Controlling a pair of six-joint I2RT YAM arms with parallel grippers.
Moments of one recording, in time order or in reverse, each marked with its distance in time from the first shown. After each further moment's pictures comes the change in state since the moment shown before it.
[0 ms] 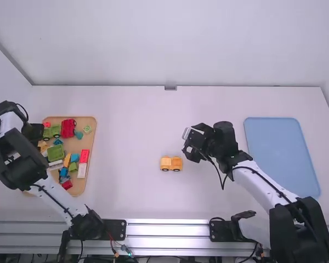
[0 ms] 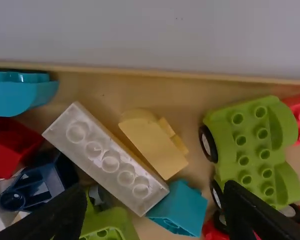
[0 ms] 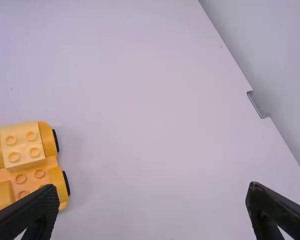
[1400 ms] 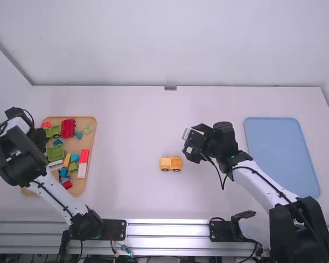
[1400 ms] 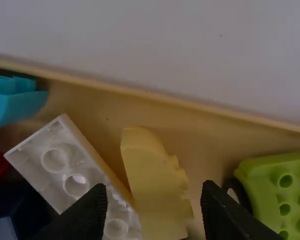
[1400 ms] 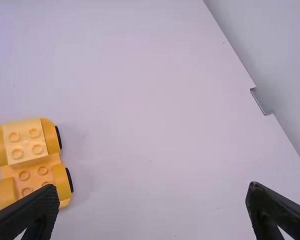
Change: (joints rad) left arm 0.000 0.061 -0.078 0.153 -0.056 -0.156; right arm 0.000 0.000 0.000 -0.014 0.002 0.000
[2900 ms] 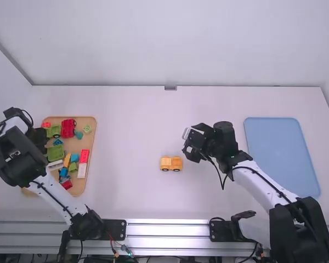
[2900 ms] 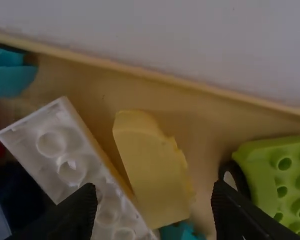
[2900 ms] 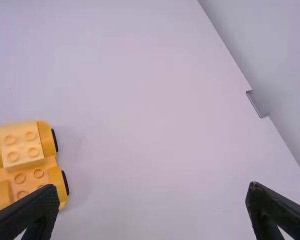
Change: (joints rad) left arm 0.009 0.000 0.022 -0.055 0.084 -0.015; right arm 0.000 0.000 0.000 0.016 0.000 0.000
